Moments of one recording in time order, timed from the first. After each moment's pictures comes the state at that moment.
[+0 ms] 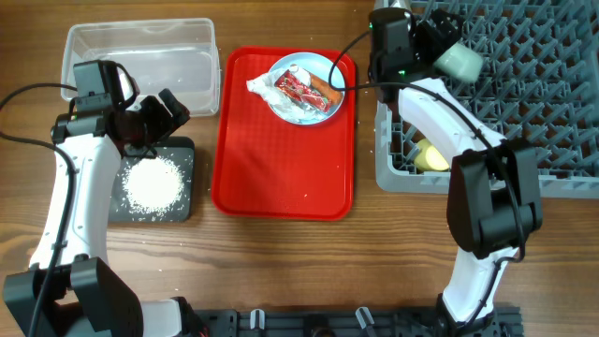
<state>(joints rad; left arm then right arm) 0.18 1.55 1.20 -0.78 0.24 -0.48 0.29 2.04 1.49 -0.09 1.02 -0.80</state>
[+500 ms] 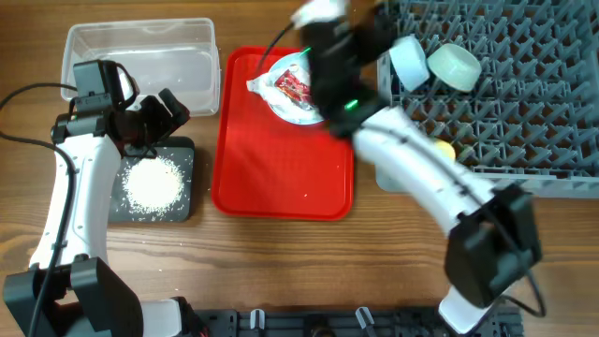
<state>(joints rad) 0.18 1.55 1.20 -0.78 0.24 -0.48 0.63 1.85 1.50 -0.10 0.91 -0.48</state>
